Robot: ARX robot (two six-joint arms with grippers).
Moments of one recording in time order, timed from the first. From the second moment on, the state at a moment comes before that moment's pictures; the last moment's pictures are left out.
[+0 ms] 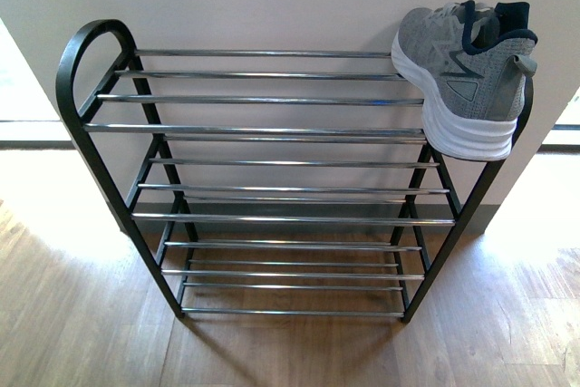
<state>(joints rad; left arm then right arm) -0.33 1.18 0.62 -0.37 -0.87 -0.63 0.00 0.01 0.02 0.00 0.00 0.00</state>
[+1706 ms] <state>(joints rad) -0.56 2.10 1.48 0.11 -0.37 -0.60 0.00 0.00 0.02 0.00 0.00 0.00</state>
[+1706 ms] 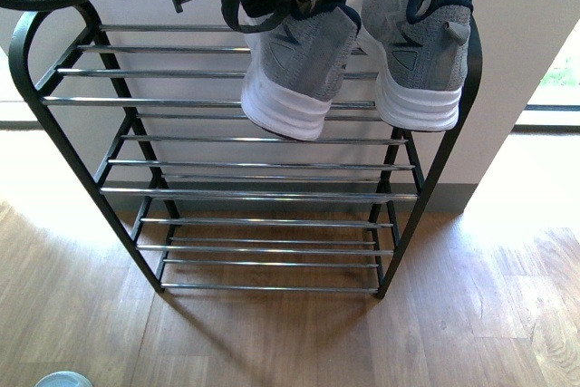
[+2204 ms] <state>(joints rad) -0.56 2.15 1.48 0.16 -0.26 -0.63 0.00 0.00 0.02 0.00 0.00 0.00</state>
